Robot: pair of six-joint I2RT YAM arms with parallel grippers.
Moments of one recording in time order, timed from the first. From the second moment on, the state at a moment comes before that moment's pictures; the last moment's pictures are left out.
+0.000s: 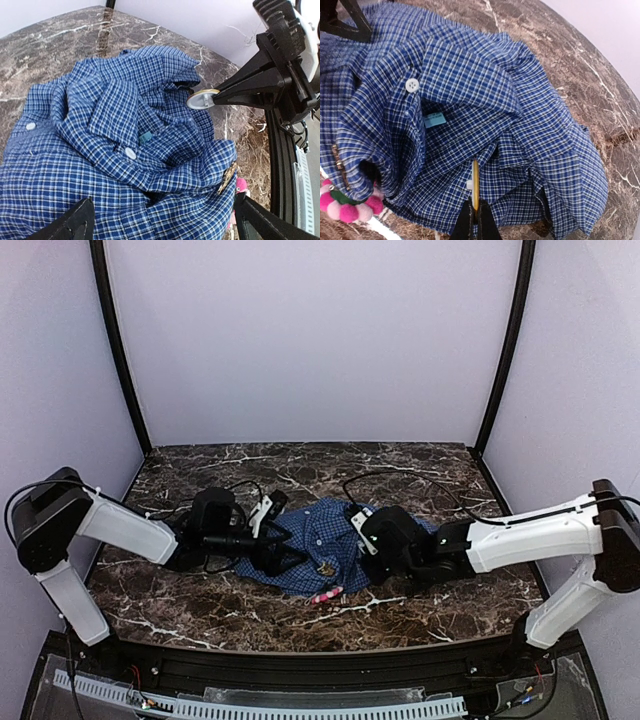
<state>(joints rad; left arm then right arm) -0.74 1.69 0.69 0.58 0.49 -0.10 1.09 1.51 0.84 -0.18 0.52 0.14</state>
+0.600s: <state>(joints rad) -0.79 1.44 0.75 0.44 0.55 0.02 0.94 1.16 0.68 0.22 -0.10 0.02</state>
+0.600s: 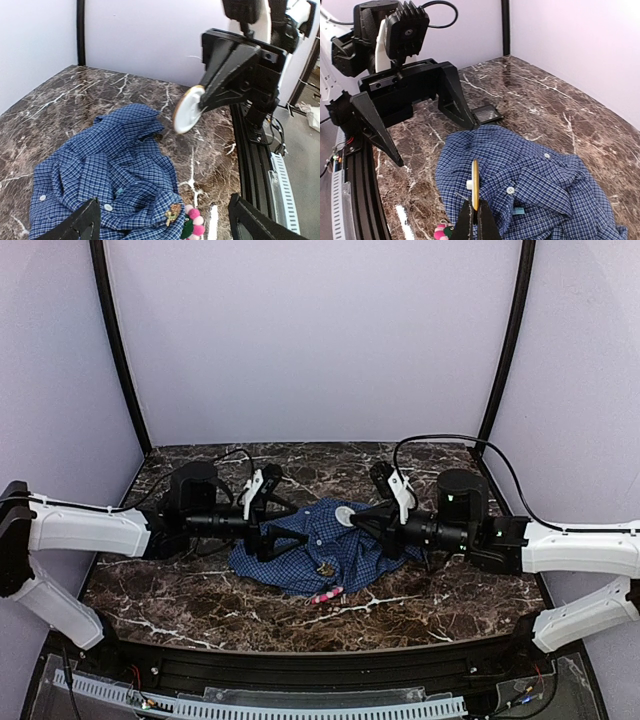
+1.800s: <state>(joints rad) -0.84 1.52 0.82 0.36 0.80 0.05 0.88 1.33 0.72 0.29 -0.64 -0.02</state>
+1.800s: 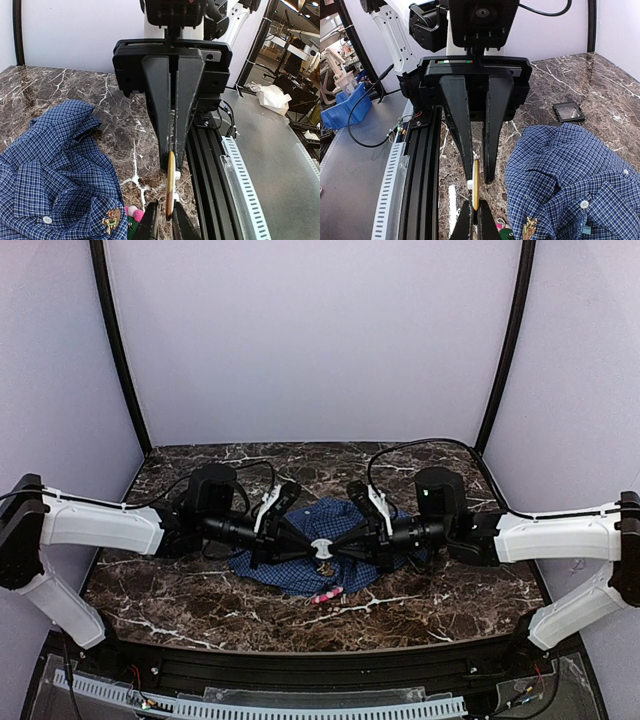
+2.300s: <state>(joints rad) -0.84 1.53 0.82 0.38 0.82 0.04 0.88 1.34 0.73 0.30 -0.64 -0.01</state>
